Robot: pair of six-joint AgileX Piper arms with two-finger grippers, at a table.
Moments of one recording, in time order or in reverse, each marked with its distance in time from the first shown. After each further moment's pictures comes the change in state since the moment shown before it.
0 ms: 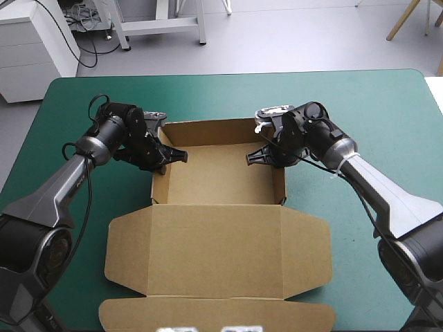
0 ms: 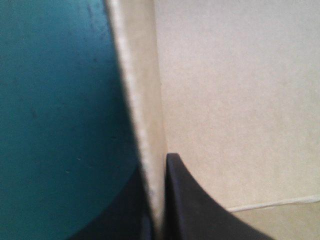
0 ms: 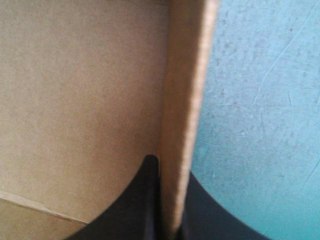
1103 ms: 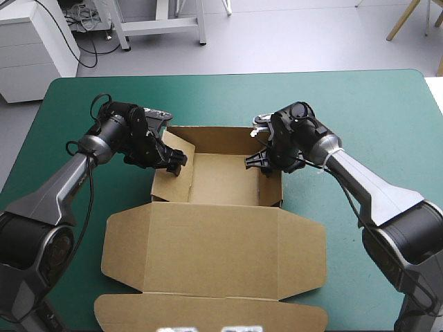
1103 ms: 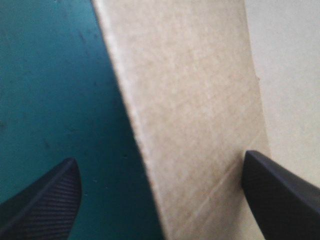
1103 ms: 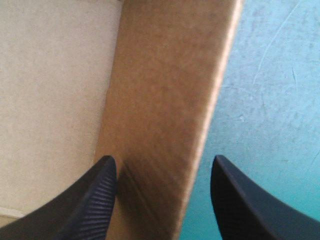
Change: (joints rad) left arm -0.001 0.014 -0.019 0.014 -0.015 0.160; right arm 0.011 0.092 -0.066 -0.055 0.101 0.093
